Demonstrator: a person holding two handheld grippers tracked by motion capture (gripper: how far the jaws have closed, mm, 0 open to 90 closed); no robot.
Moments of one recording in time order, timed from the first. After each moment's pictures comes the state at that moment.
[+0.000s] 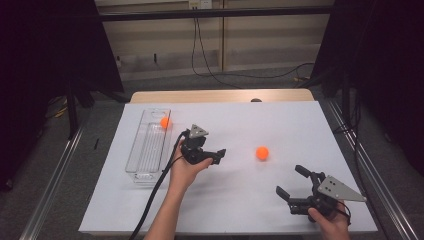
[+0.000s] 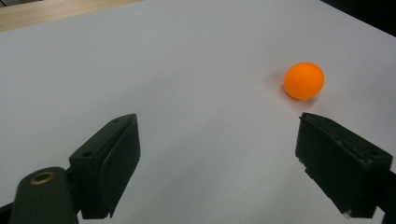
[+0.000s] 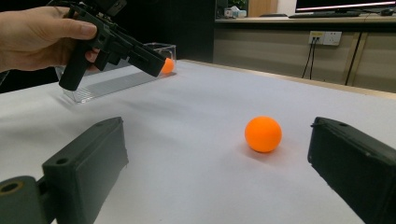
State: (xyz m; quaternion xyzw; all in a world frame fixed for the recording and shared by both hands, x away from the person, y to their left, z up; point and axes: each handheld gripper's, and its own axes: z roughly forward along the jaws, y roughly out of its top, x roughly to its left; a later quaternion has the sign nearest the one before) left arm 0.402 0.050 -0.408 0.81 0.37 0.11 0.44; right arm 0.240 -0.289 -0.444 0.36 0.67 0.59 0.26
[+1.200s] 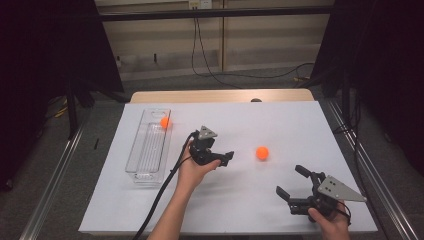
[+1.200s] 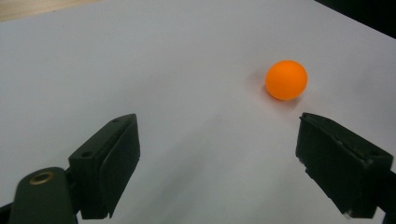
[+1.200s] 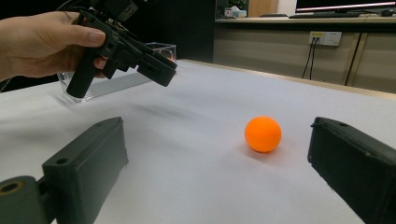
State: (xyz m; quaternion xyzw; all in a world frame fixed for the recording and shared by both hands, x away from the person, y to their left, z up) left arm 0.401 0.029 -0.415 0.82 0.35 0.09 0.44; right arm 0.240 -0.289 -0.444 0.36 0.67 0.59 0.26
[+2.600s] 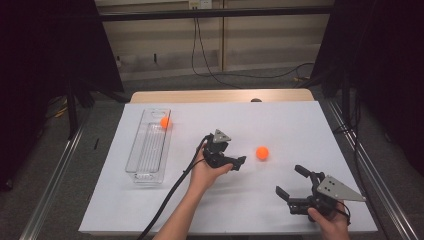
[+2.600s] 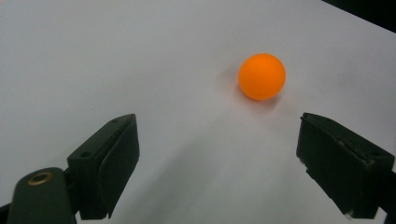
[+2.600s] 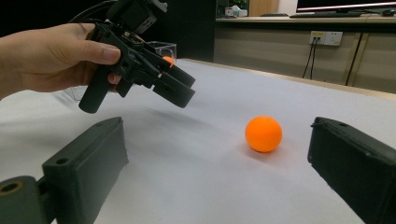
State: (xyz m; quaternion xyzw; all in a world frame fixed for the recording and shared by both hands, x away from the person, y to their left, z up) left arm 0.400 -0.004 -0.431 0.83 0.33 0.07 0.45; right arm 0.240 -0.288 -0.444 0.36 0.67 0.59 0.26
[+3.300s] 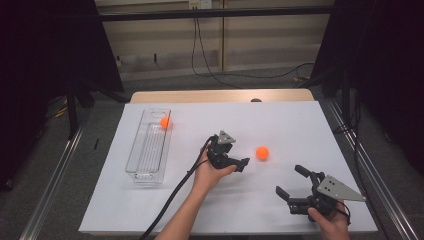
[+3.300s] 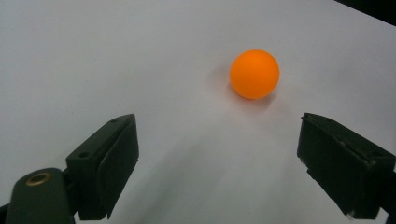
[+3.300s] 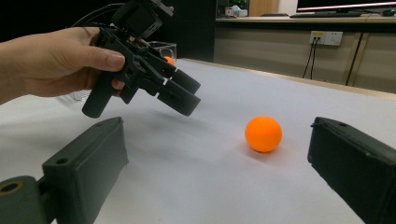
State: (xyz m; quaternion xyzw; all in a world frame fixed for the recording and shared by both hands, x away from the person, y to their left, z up) left arm 0.398 -0.014 -0.435 0.84 0.32 0.07 0.44; right arm 0.241 -0.288 -0.445 0.36 0.67 0.59 0.26
